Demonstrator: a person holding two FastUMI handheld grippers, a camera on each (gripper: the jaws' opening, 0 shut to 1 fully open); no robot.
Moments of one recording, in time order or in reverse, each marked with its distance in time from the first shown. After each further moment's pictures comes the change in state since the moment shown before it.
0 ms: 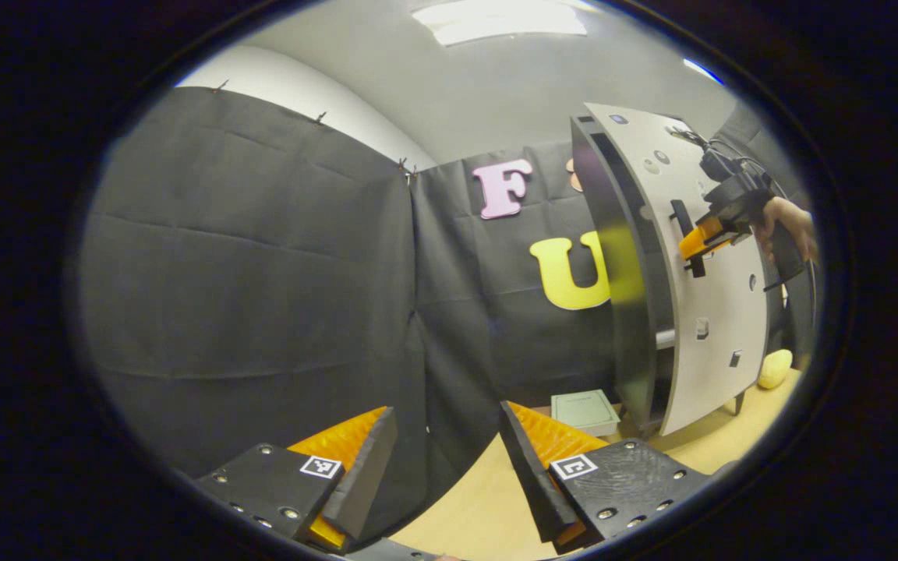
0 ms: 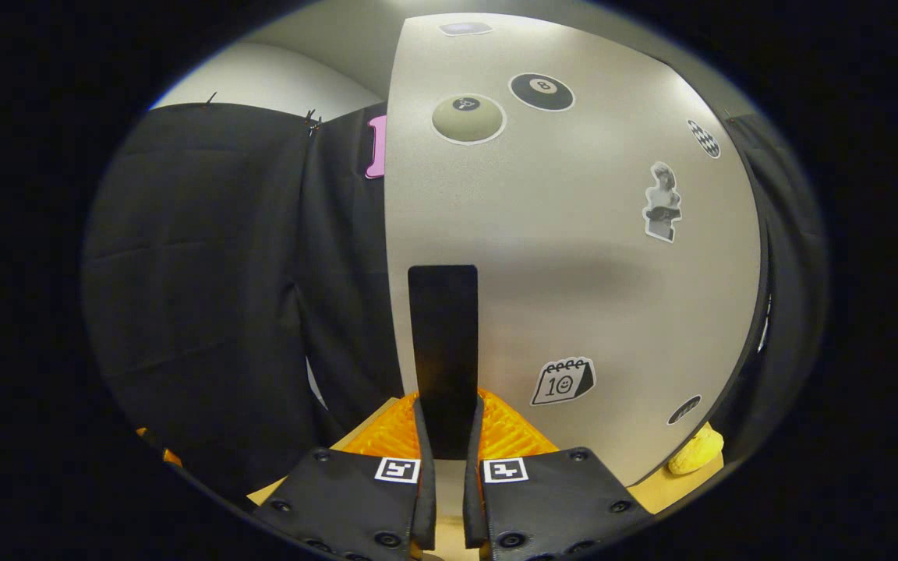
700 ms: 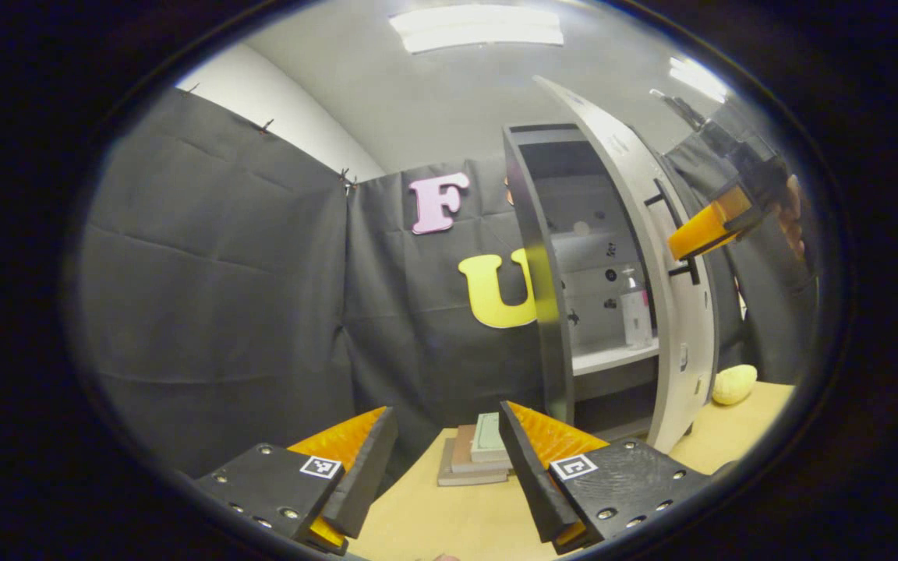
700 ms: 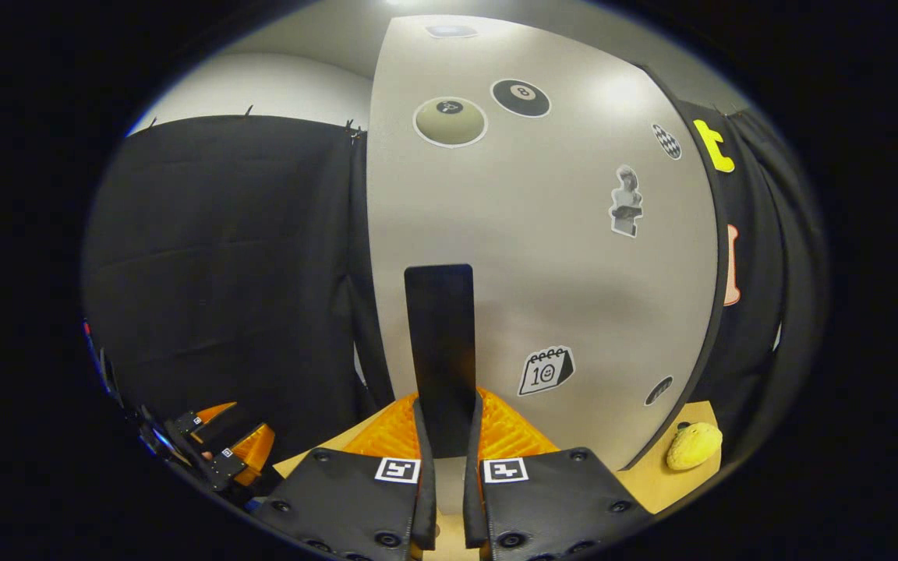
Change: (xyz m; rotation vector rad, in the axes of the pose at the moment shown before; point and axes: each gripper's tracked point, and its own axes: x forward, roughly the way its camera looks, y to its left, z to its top) left arm 0.021 -0.155 0.018 -0.008 -0.036 -0.173; right arm -0.007 -0.009 0.000 -0.020 0.009 0.184
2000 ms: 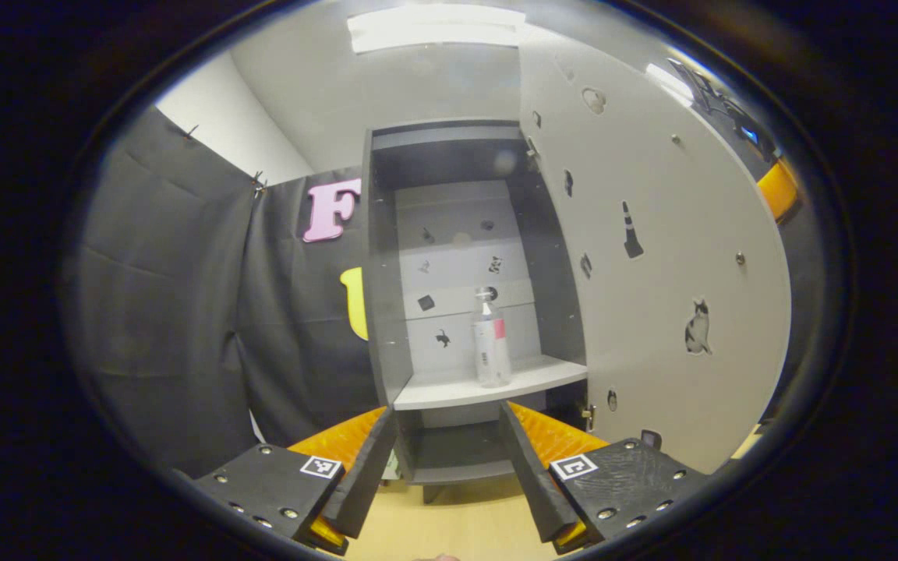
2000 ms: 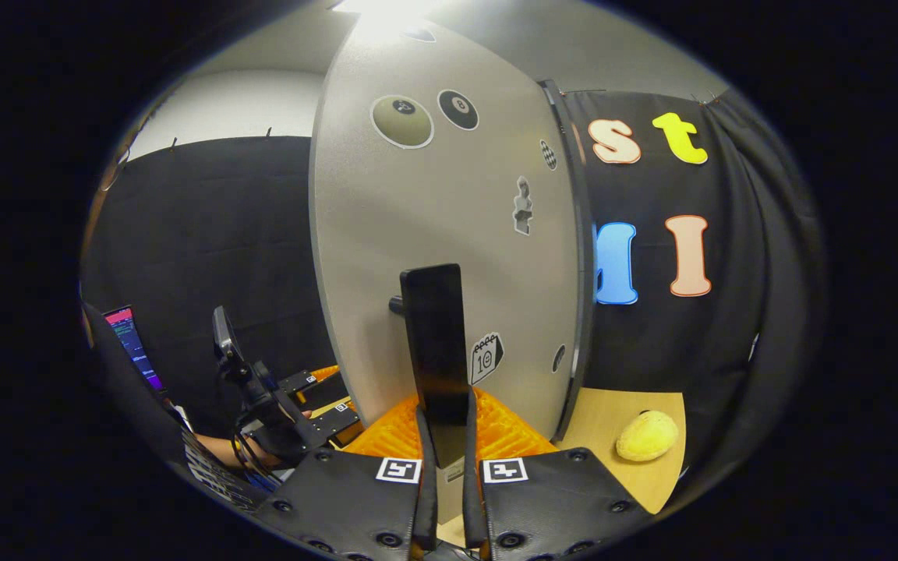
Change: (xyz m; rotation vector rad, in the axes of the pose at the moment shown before) left arm 0.023 -0.272 0.049 -0.023 -0.038 -0.268; right arm -0.027 -0.049 -0.004 0.007 -0.001 0.076
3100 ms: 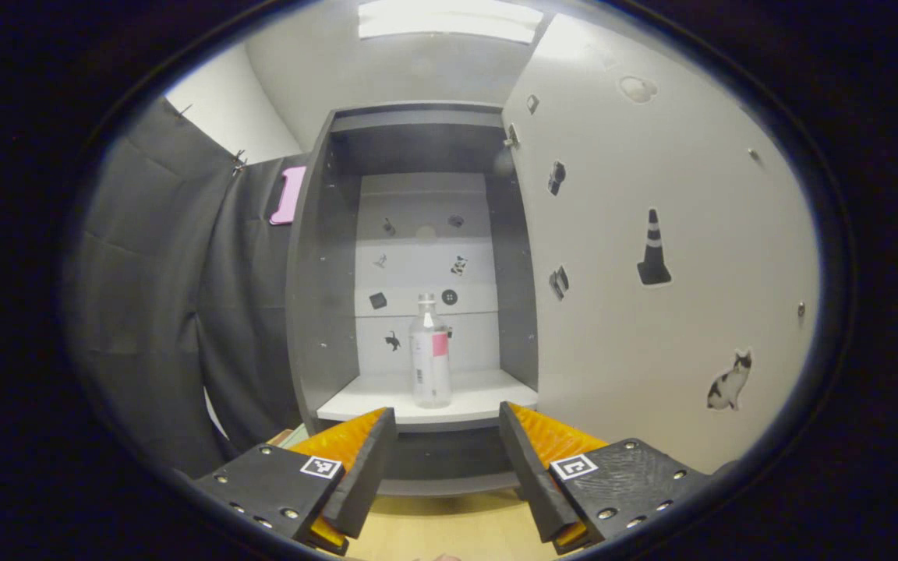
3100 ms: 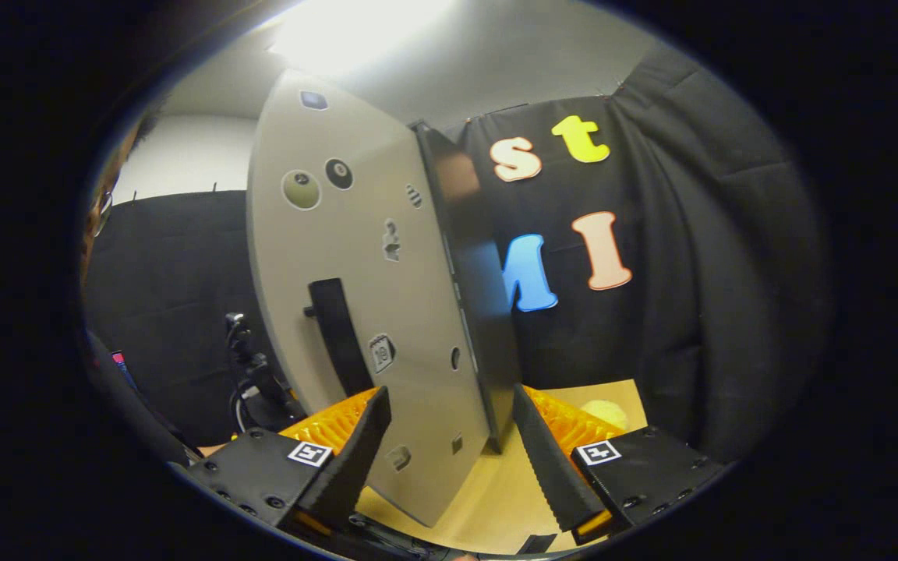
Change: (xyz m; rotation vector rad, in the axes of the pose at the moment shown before) left arm 0.078 -0.068 0.024 -0.109 0.030 -0.071; right arm -0.079 -0.086 -0.008 0.179 -0.145 -0.216
